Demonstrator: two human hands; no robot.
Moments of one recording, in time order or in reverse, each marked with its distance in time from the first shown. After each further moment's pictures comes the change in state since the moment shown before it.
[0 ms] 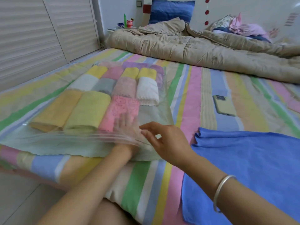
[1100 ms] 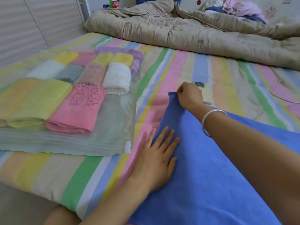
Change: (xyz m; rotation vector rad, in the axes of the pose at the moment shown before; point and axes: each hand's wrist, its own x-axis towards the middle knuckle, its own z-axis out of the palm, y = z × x) left_hand -0.063 0.163 0.088 -0.075 0.291 0.693; right_hand 0.078 0.232 -0.083 -0.355 0.079 0.515
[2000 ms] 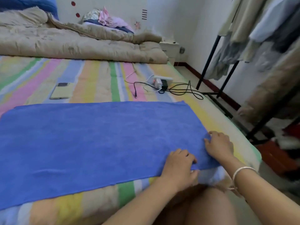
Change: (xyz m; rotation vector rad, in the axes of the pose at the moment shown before) left_hand 0.013 0.495 0.035 -0.534 -0.265 0.492; right_hand -0.401 0.484 -0.246 -0.338 0.070 0.753
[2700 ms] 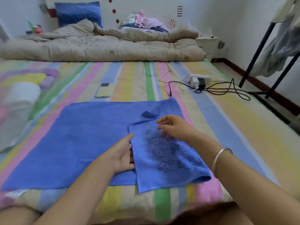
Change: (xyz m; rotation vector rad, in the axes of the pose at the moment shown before) left_hand -0.098 -0.149 -0.148 -1.384 0.152 -1.113; right_hand -0.058 -0.239 -0.030 0.880 -0.645 -0.483
